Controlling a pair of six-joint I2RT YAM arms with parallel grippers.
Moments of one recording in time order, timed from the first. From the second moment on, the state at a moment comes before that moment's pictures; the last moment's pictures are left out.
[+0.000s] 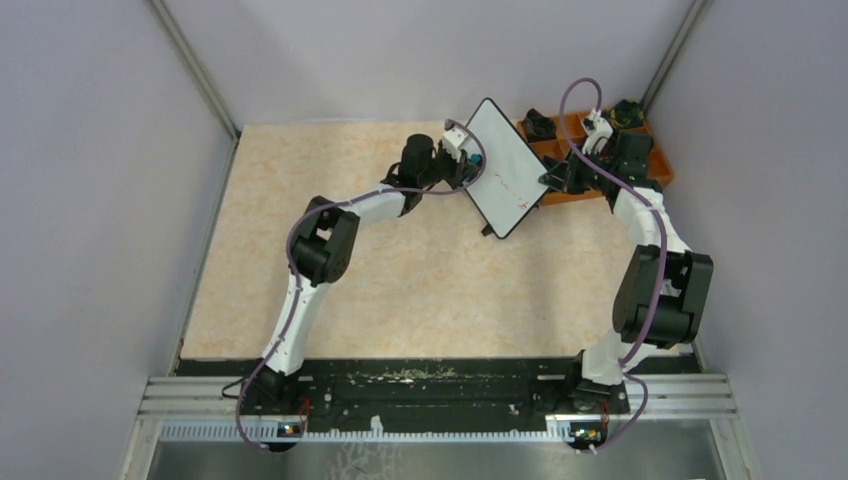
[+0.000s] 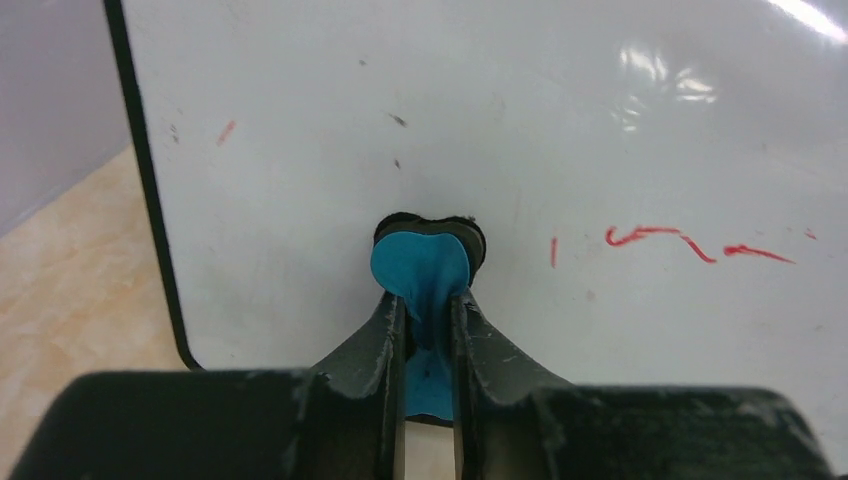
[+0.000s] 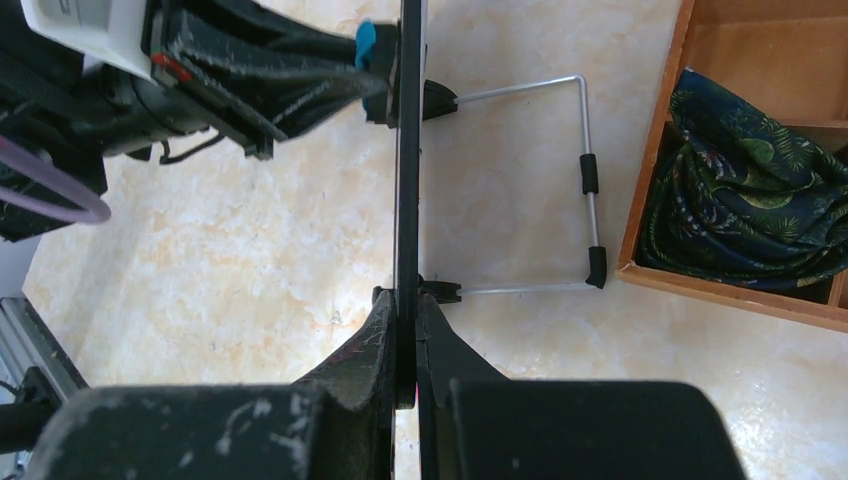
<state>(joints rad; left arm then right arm) -0.58 2.44 1.86 0.44 0.39 0.05 -0.17 1.61 1.21 -0.23 -0.82 0.05</state>
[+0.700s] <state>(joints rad) -0.69 2.33 1.69 0.47 0.34 0.01 -0.17 1.61 1.21 -0.24 -0.81 0.05</state>
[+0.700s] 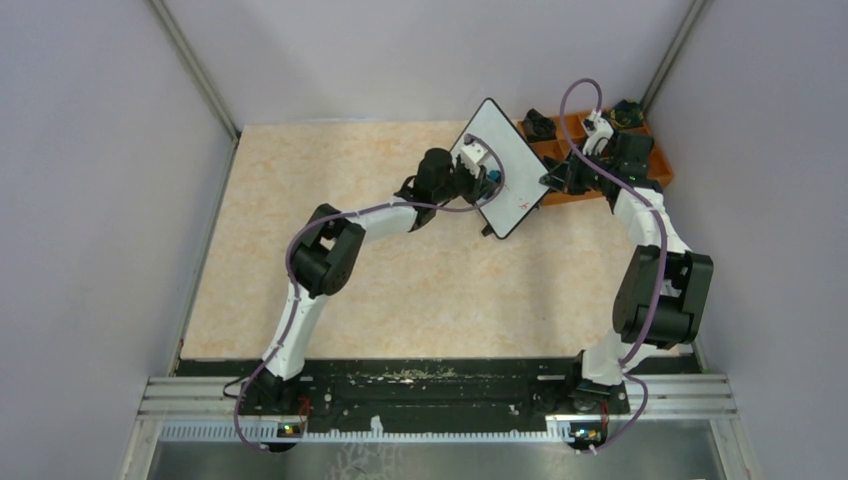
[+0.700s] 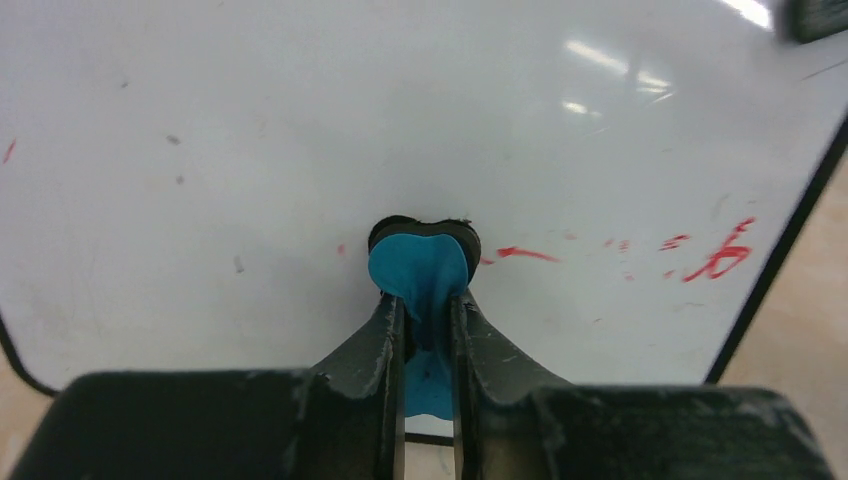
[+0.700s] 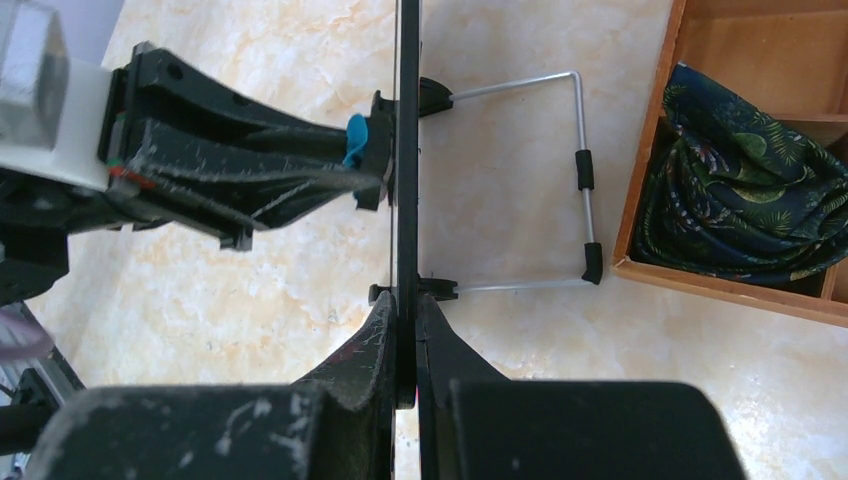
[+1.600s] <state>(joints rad) -0.81 2.27 1.67 0.48 0.40 0.00 -0.17 1.61 1.21 -0.23 -0.81 0.03</state>
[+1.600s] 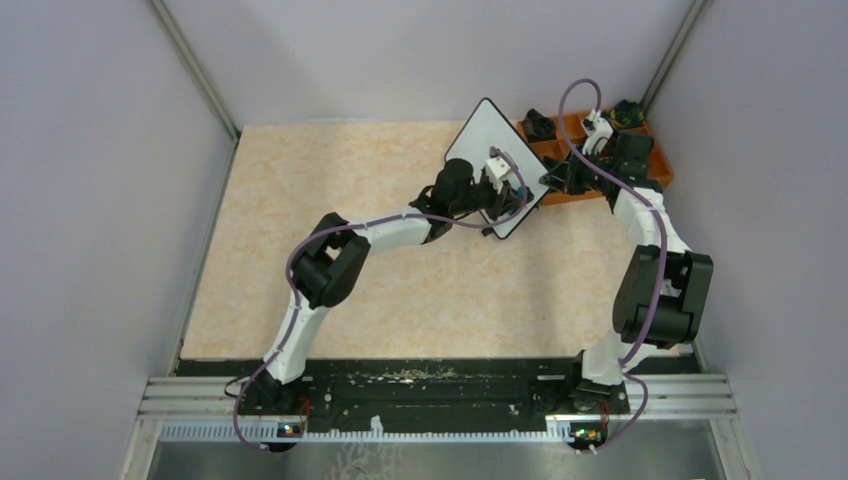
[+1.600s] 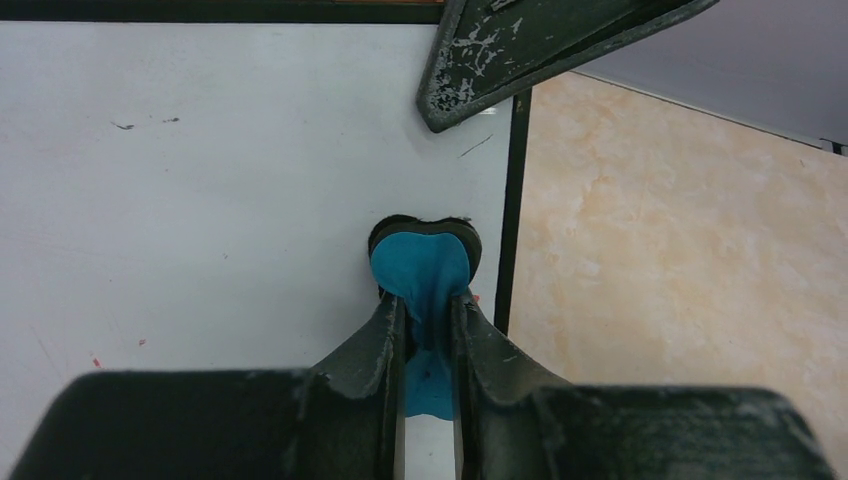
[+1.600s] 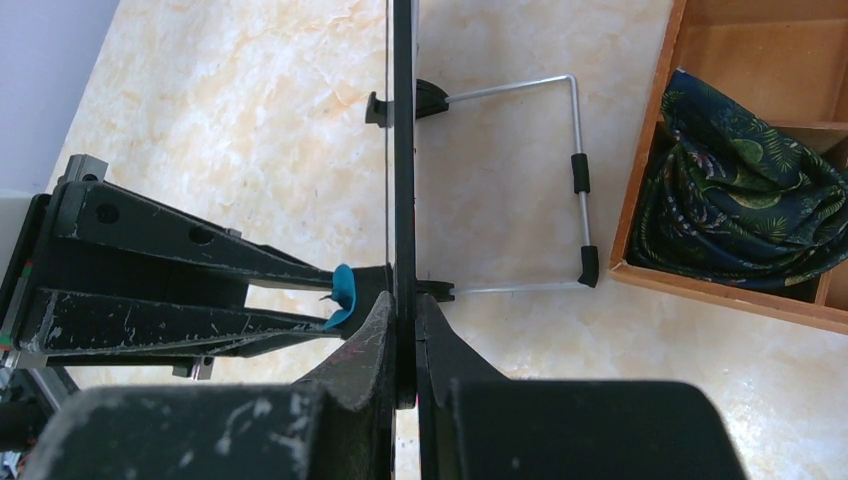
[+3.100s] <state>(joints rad) -0.81 2.23 1.59 0.38 0.26 0.04 -0.16 1.61 1.21 -0.22 -0.80 0.03</state>
